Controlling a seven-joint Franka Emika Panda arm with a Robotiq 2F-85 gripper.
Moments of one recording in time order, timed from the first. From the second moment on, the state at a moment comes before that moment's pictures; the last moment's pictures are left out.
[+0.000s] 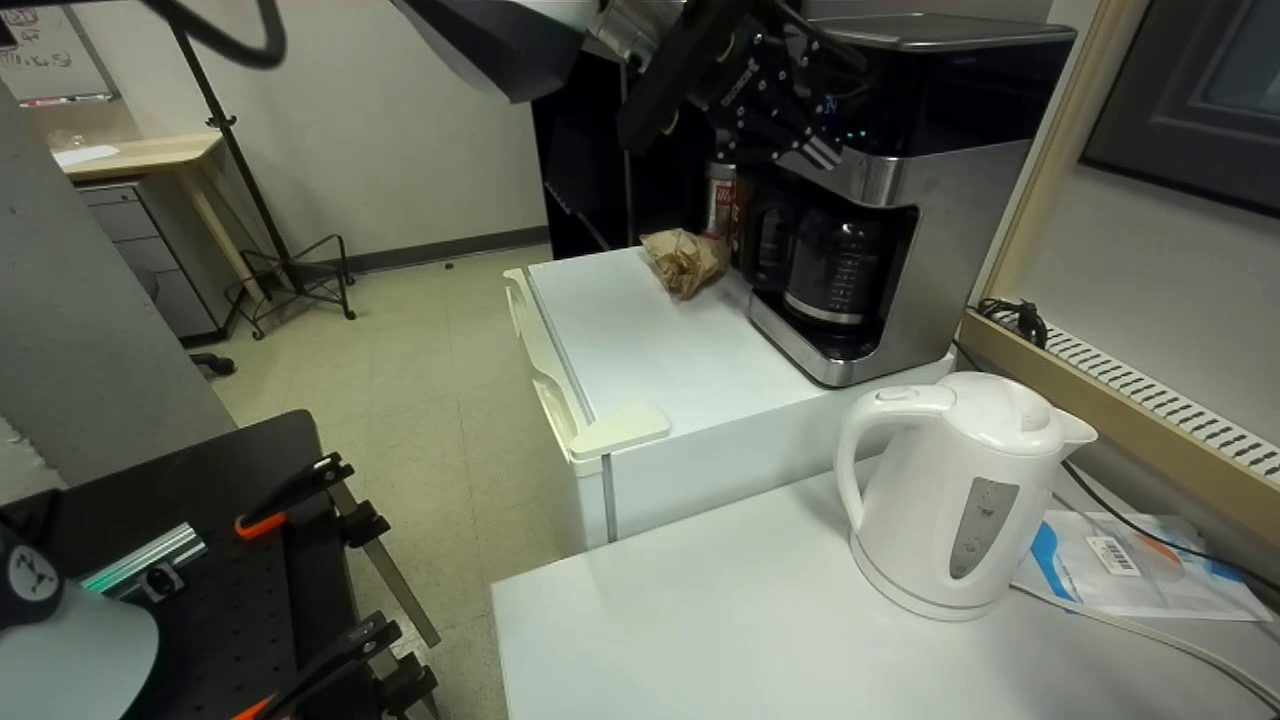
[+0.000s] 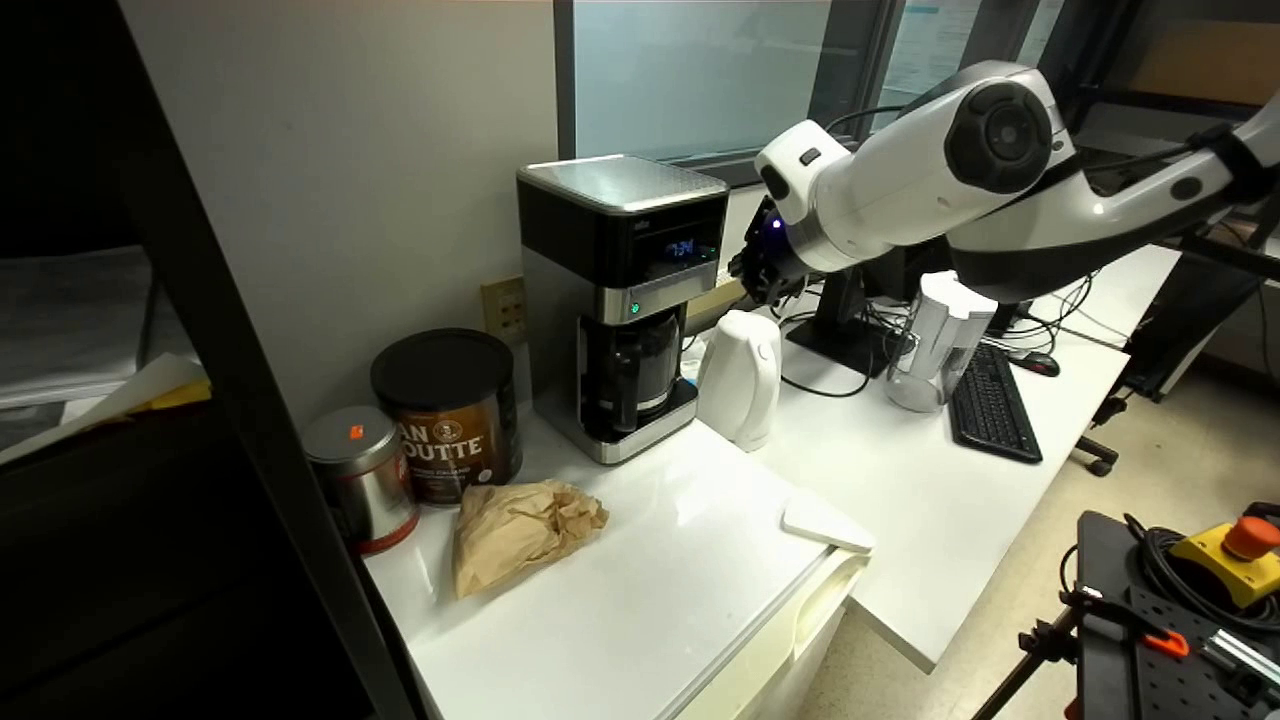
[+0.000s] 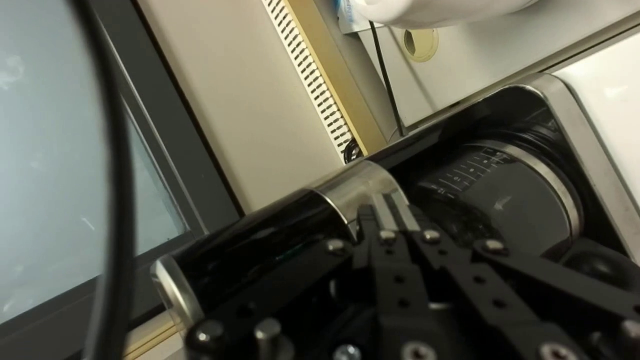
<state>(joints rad) -0.10 0.16 0.11 -2.10 -1.57 2.65 0.60</state>
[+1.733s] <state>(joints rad) -0.08 0.18 0.14 -2.11 -1.71 2.62 0.67</state>
